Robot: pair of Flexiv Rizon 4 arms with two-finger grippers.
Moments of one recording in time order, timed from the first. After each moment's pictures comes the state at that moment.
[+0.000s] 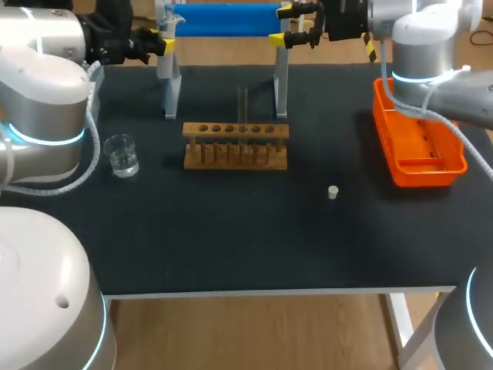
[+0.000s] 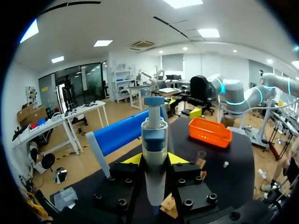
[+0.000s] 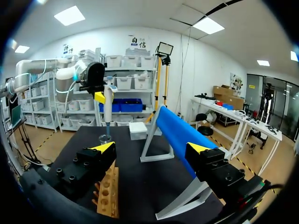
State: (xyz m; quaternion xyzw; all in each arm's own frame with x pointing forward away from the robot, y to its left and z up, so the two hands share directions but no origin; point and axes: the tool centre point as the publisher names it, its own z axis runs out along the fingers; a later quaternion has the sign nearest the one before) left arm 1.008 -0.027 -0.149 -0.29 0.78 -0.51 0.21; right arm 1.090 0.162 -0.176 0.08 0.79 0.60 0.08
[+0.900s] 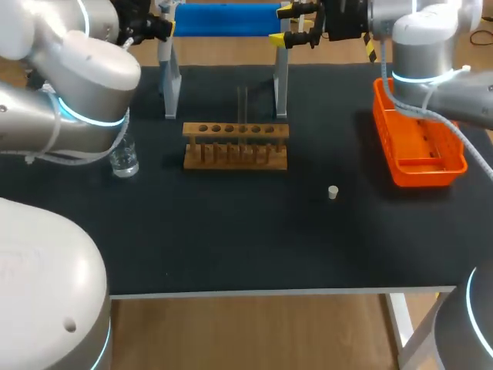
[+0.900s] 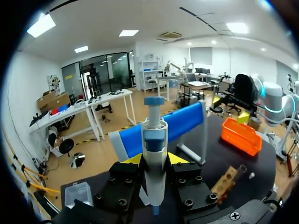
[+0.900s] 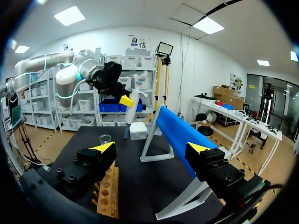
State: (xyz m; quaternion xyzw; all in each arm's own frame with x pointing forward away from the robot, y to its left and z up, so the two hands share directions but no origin) left arm 1.087 -0.018 -0.160 -0.40 0.76 -0.44 0.27; right arm 1.090 0.162 -0.176 0.08 0.79 0.60 0.08
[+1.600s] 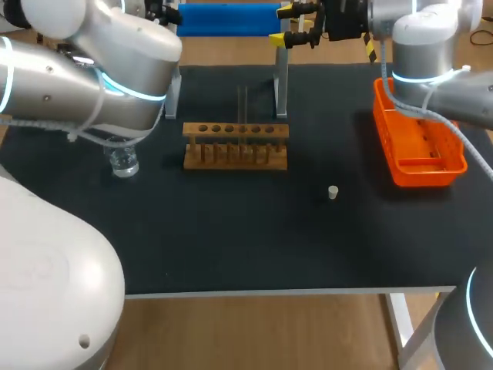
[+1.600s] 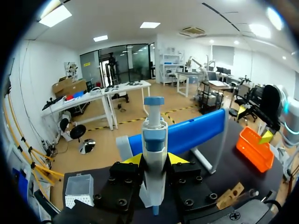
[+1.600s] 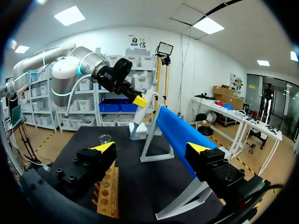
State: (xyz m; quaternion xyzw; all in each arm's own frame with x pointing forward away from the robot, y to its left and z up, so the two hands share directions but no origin) left arm 1.120 -0.025 -0.160 -0.49 0.73 -0.39 0.29; right arm 1.090 0.162 -0.176 0.08 0.79 0.60 0.08
